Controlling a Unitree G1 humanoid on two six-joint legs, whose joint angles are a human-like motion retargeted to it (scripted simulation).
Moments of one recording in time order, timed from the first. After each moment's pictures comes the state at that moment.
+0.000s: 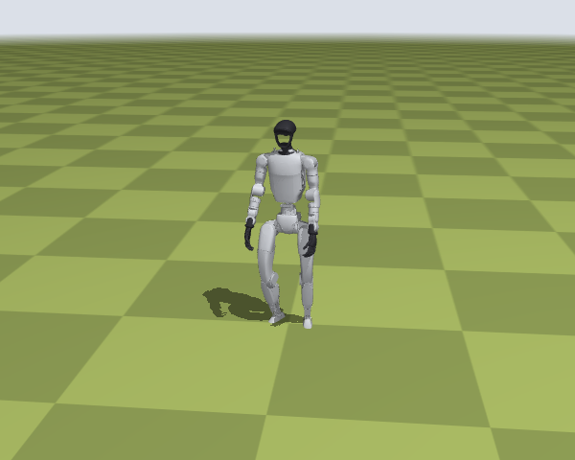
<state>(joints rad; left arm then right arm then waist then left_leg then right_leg) -0.13 0.14 -0.20 1.30 -0.12 -0.07 0.01 -0.12 -0.19 0.22 1.29 0.11 -0.04 0.04 -0.03 -0.02 0.09 0.08 0.01 0.30 0.18 -0.29 0.03 -0.06 -0.11 -0.22 0.43 -0.31 0.08</state>
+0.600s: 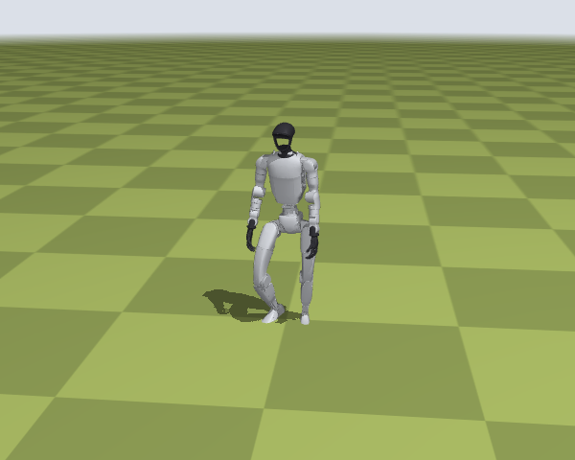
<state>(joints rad) -0.17 0.12 -0.18 1.37 -0.18 -0.07 0.03 -0.11 -0.20 0.24 1.28 0.12 -0.06 -0.01 -0.08 -0.07 0.11 -0.01 -0.10 0.29 0.25 -0.38 0.09 -0.37 -0.29 -0.23 0.95 -0.42 0.03</state>
